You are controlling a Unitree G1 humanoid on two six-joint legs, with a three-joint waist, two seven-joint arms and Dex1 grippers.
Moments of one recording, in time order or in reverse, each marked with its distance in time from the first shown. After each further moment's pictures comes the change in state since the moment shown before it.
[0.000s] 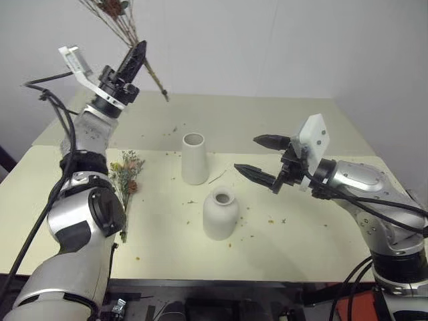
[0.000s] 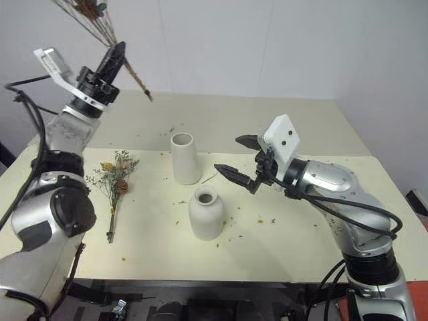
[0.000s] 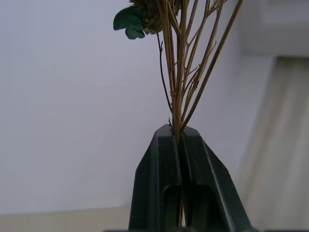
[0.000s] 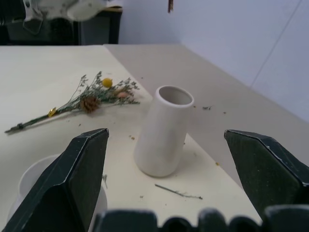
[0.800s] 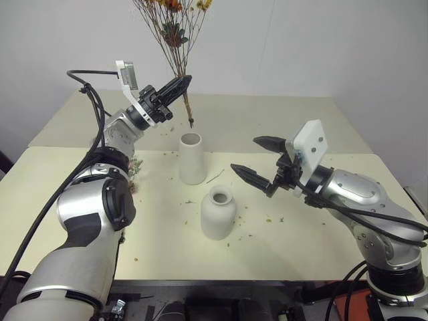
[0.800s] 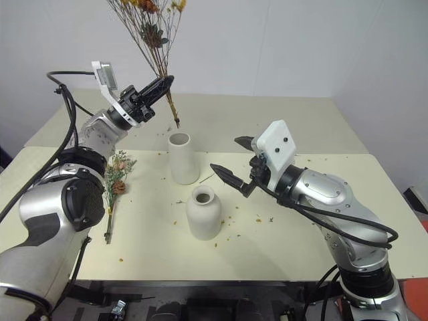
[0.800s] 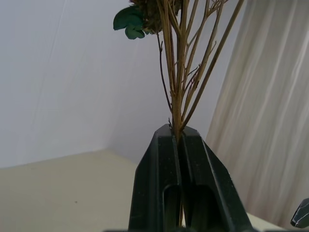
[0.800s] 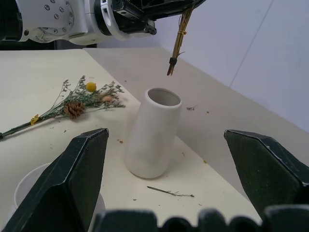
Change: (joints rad) left arm -0.055 -0.025 -0.118 0.179 0.224 -0.168 -0.091; right arm 0.049 0.037 0.003 -0.126 -0.020 0.065 -0.121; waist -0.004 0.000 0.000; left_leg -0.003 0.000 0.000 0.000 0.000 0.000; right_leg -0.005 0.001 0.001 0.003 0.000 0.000
